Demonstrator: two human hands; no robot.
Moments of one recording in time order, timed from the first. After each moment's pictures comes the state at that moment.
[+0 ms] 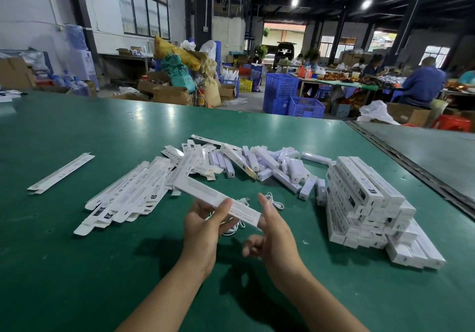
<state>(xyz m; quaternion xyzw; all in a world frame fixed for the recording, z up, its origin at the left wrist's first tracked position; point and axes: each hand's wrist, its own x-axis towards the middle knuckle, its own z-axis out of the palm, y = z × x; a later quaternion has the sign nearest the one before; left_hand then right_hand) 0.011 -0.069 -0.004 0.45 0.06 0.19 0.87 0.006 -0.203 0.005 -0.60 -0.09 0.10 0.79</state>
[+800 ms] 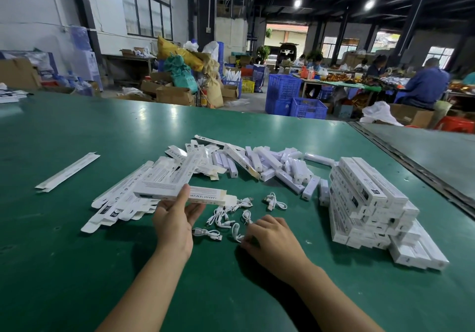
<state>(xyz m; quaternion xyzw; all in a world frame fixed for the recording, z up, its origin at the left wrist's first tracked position) 0.020 -0.018 0.003 0.35 0.16 0.25 0.89 0.036 -0.219 -0.018 -0.92 -0.35 -0.16 0.13</state>
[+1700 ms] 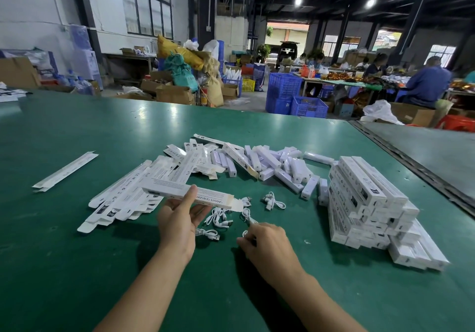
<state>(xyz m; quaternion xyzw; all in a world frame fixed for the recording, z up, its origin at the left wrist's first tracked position) 0.022 -0.025 0.001 0.38 0.15 0.22 0.89 0.021 -0.204 -0.014 -0.94 -0.19 -0.08 0.25</state>
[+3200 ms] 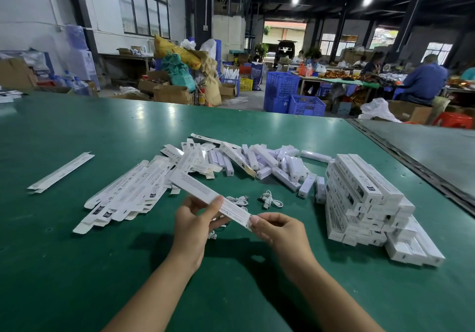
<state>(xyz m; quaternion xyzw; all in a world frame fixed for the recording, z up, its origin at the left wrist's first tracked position) 0.011 -0.056 -0.001 0.52 0.09 0.19 0.83 0.028 -0.225 -0.007 -0.64 0.00 0.06 0.76</state>
